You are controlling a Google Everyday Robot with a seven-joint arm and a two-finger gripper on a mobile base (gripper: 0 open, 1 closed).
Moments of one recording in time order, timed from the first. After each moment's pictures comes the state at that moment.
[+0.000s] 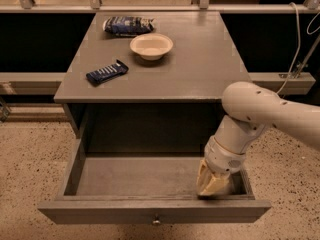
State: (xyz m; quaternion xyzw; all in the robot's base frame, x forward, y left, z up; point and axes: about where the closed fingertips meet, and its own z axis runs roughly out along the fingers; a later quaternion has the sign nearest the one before) arm 0.392 -0.122 0.671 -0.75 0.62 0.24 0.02
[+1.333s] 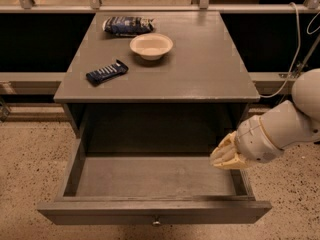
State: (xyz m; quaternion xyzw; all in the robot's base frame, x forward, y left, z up) arm 0.421 -0.150 0.760 -0.68 0.67 0.19 0.24
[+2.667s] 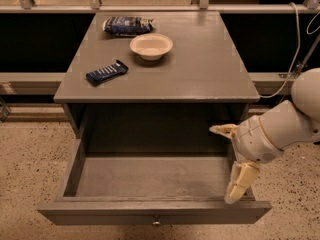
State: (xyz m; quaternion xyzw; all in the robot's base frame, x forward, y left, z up) arm 0.419 -0.146 0.762 -0.68 0.67 0.19 0.24
